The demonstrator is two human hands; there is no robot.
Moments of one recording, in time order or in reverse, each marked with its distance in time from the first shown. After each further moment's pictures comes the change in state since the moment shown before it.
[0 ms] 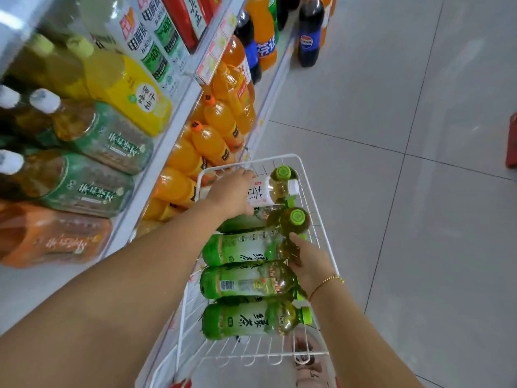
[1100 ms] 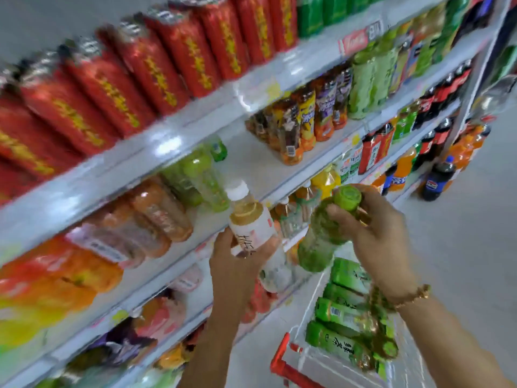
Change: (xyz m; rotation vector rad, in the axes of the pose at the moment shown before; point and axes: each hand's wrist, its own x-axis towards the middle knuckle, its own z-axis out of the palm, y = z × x) left_hand -0.453 0.004 -0.192 -1.300 1.207 -0.605; right_hand -0.429 -0.008 0.101 -0.732 -0.588 -1.474
